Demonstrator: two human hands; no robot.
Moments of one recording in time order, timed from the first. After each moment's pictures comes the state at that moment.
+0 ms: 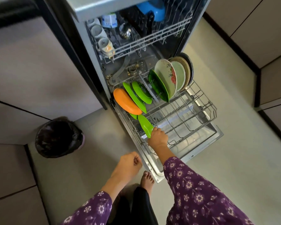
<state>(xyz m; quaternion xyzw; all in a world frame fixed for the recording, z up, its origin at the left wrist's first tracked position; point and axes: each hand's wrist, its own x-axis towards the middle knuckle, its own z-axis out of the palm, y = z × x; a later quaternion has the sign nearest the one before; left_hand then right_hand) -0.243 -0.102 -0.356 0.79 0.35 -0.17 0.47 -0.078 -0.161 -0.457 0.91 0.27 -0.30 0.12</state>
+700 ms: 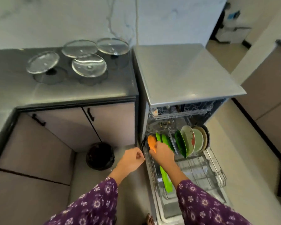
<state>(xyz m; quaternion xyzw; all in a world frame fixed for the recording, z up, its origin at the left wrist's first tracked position) -0.278 -0.025 -0.090 0.79 0.43 0.01 0.44 -0.125 -0.078 -0.130 0.87 0.42 -0.23 -0.09</state>
